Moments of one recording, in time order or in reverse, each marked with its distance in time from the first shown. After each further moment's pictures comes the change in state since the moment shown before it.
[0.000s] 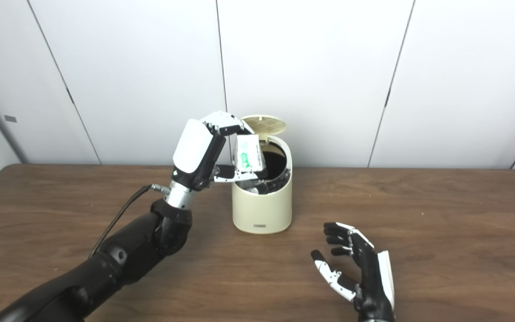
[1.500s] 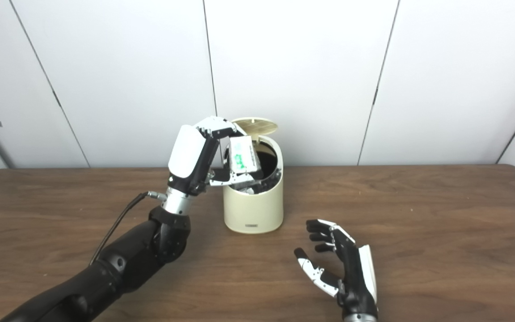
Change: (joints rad) left arm 0.003 -0.039 -0.014 0.039 0.006 0.002 0.029; right arm -0.006 0.006 0.024 0.009 -0.029 -0.006 -0.008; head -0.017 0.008
